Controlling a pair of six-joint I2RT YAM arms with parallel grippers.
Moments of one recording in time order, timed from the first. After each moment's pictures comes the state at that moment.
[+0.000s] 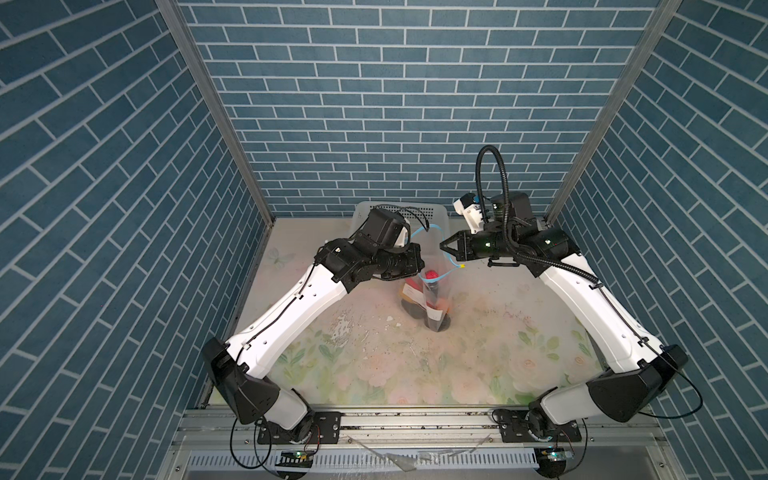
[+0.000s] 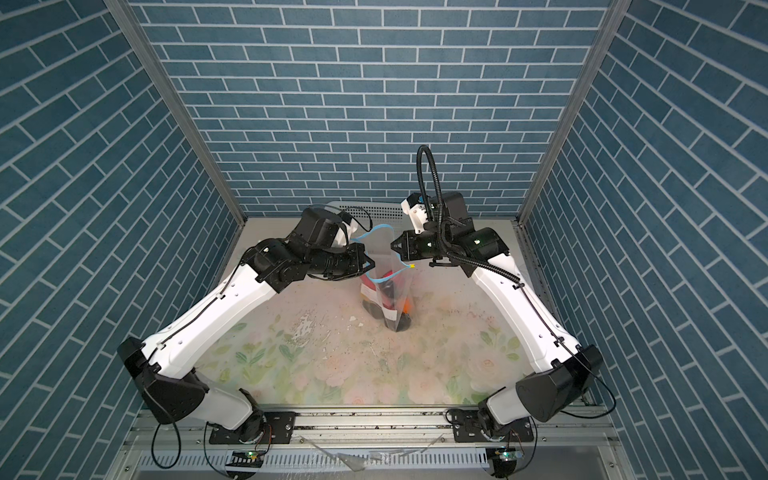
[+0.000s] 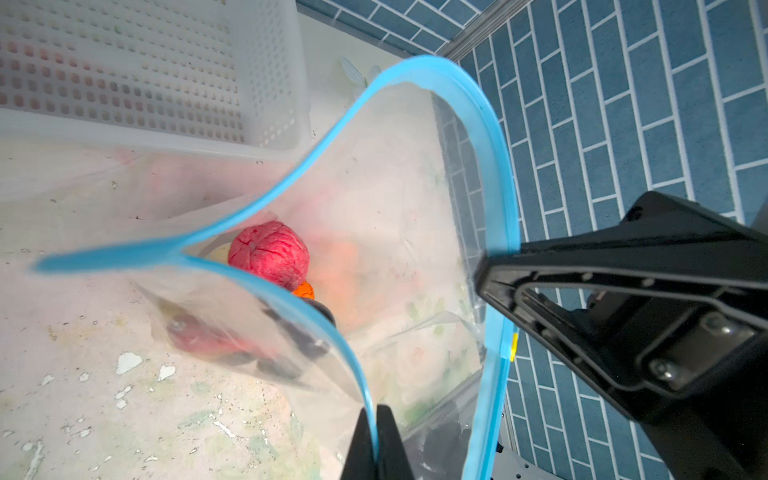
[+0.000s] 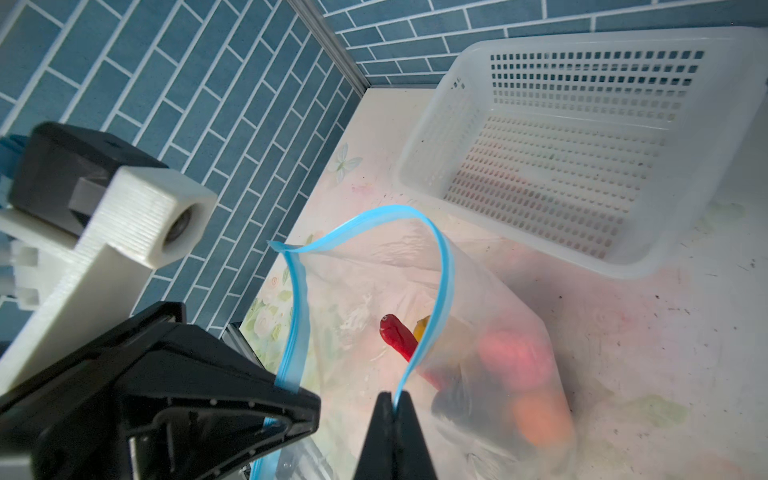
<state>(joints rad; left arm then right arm) -0.73 1.49 1.66 -0.86 0.22 -0.79 0.56 1.48 1.68 -0.84 -0.46 0.33</state>
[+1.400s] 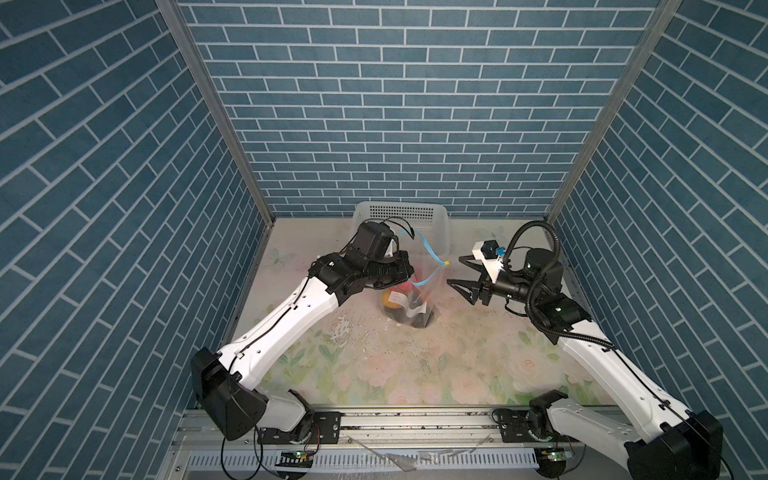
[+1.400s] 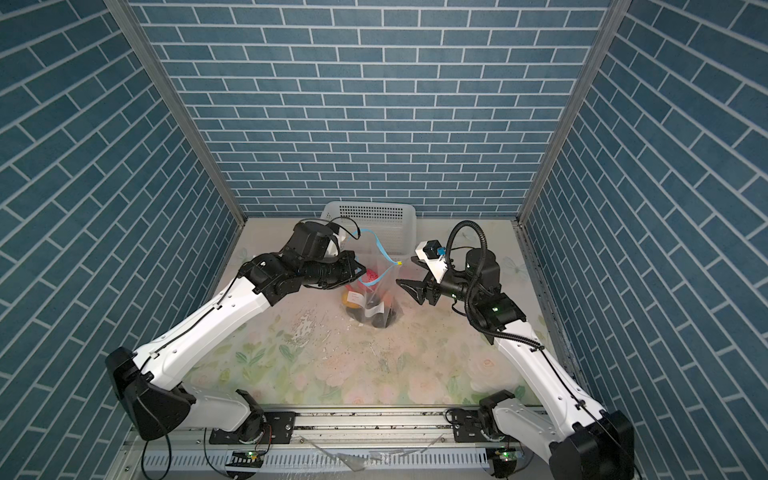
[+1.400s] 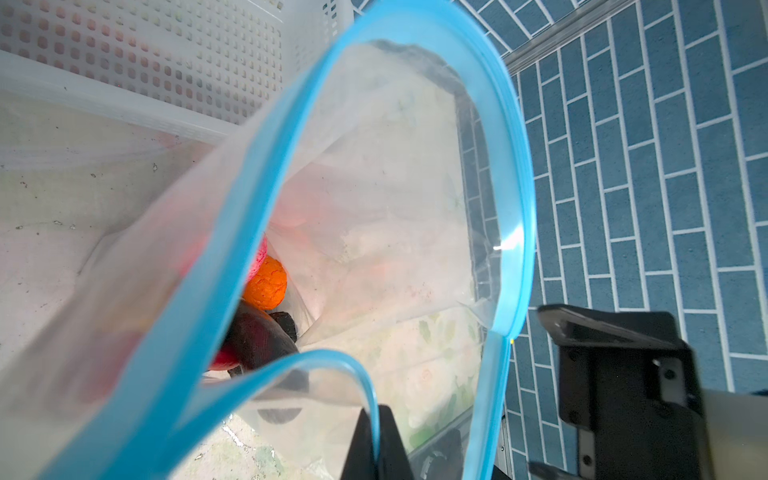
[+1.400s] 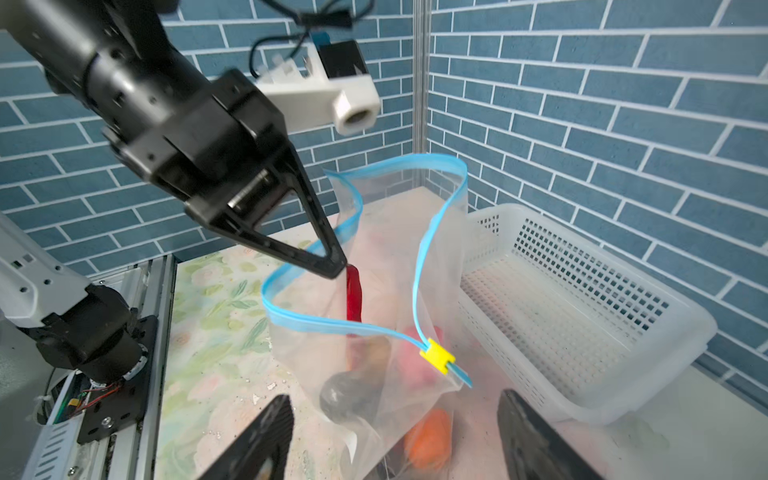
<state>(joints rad) -0.68 1.41 1.43 -0.69 0.21 -0.87 0.41 1.06 0.83 -0.01 -0.73 -0.14</state>
